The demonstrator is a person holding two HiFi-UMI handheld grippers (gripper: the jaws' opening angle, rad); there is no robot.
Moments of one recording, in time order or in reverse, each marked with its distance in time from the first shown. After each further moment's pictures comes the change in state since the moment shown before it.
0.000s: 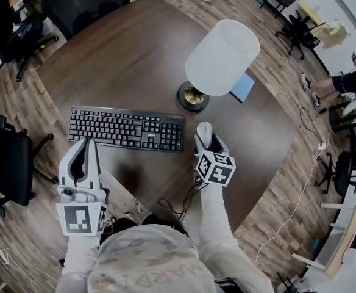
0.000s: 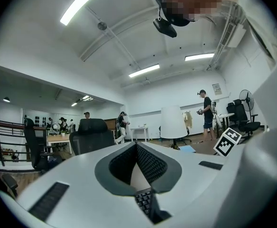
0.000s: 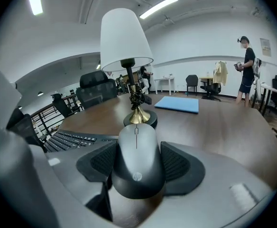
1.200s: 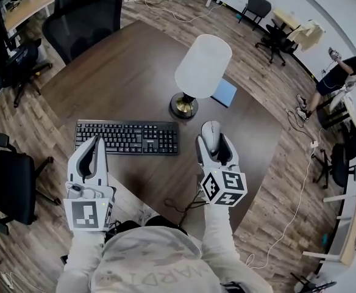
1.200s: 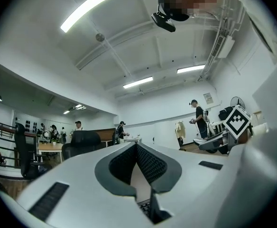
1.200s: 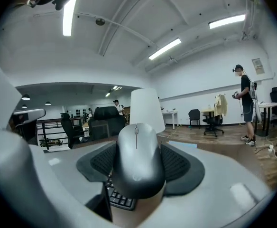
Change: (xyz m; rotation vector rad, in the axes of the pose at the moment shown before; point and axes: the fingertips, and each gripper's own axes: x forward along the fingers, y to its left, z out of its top) left arm -0.035 -0.008 0.053 -0.001 -0.133 -0.086; right arm -0.159 0.067 0.108 -0.082 -0.426 0.038
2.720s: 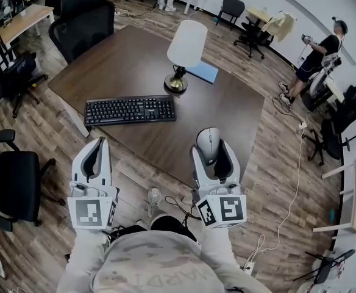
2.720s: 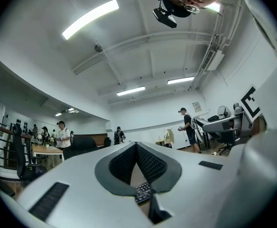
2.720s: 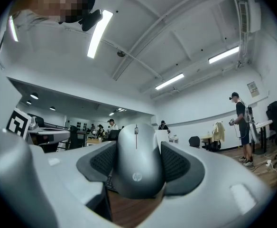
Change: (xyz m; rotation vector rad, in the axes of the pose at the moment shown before) left arm -0.206 -0.019 0.032 0.010 -0.082 -0.117; right arm -0.271 0.151 0.033 -0.115 -0.319 0.005
